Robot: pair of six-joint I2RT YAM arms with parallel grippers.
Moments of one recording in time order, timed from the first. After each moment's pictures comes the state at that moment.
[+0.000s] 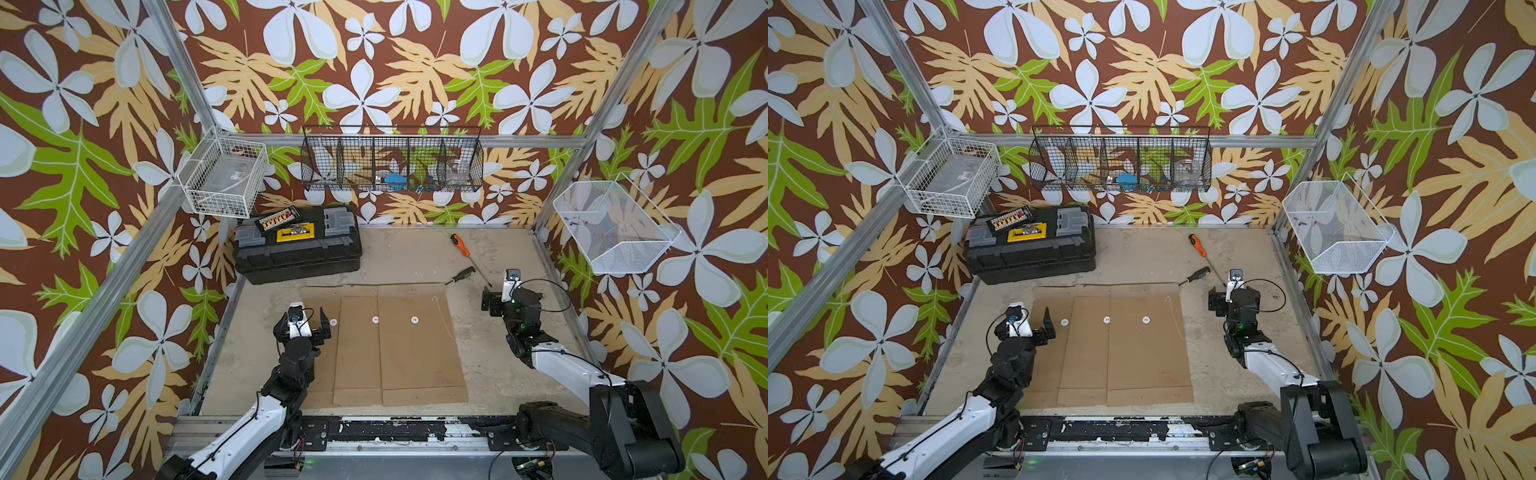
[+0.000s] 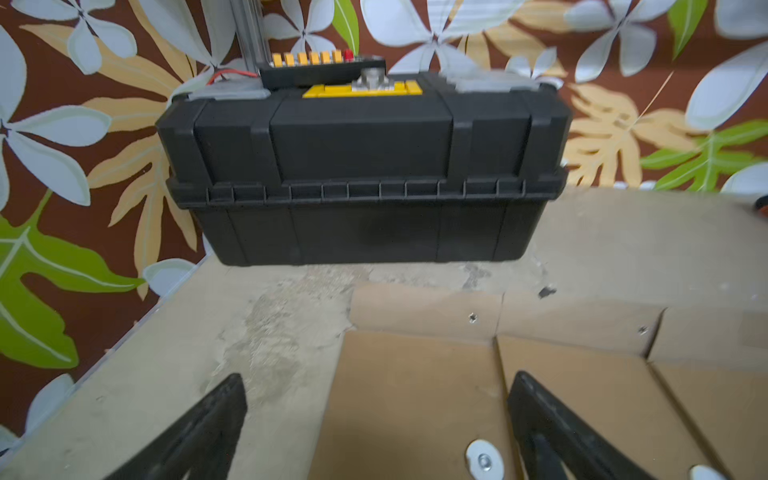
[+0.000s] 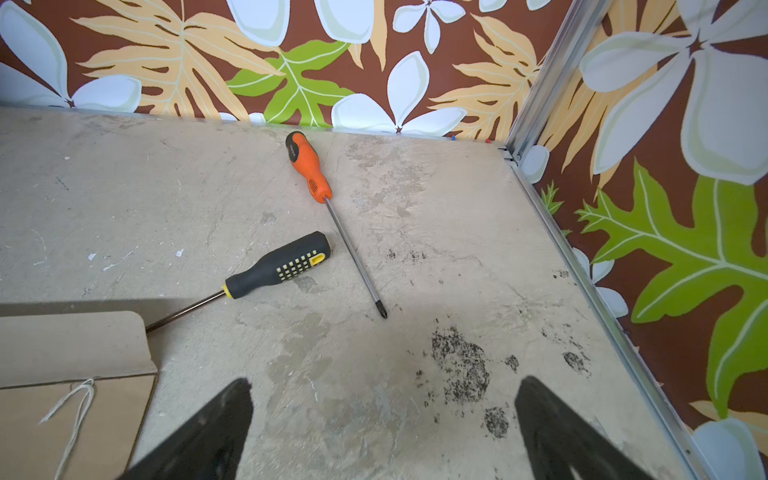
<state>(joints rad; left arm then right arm) -0.40 0.78 0.03 0.54 -0.62 -0.08 0.10 1.22 0.41 0.44 0.23 -0.05</state>
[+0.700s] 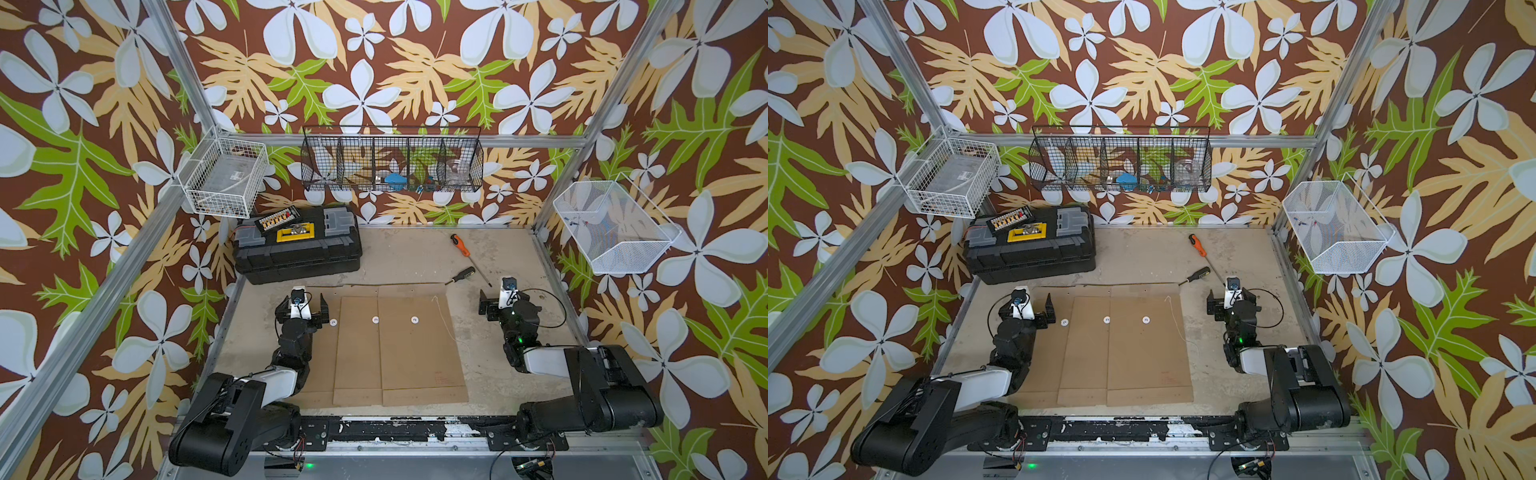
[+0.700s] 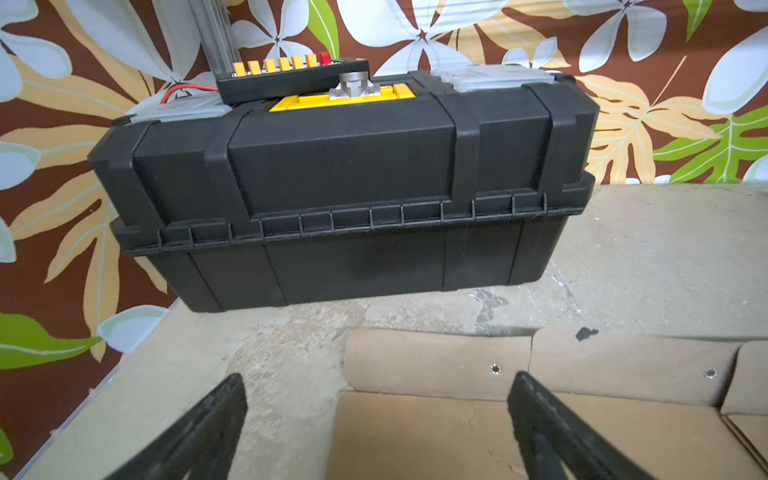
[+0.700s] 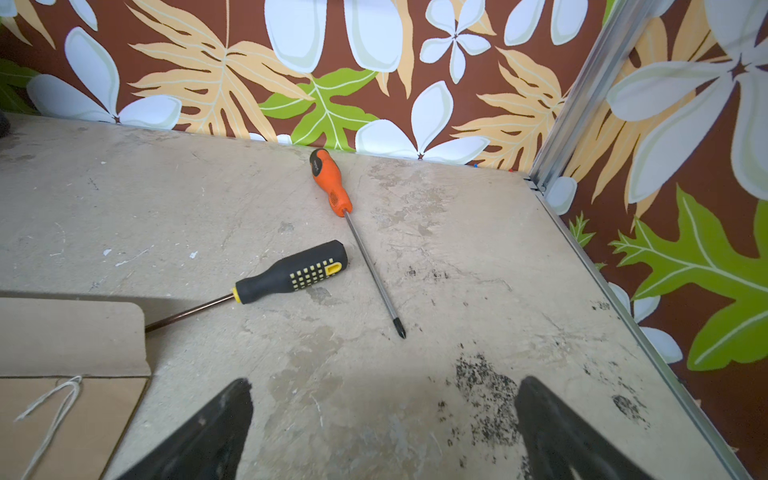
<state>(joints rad) -0.19 1.27 0.15 0.98 -0.35 0.01 0.06 1.45 0.26 0.93 0.11 -0.09</state>
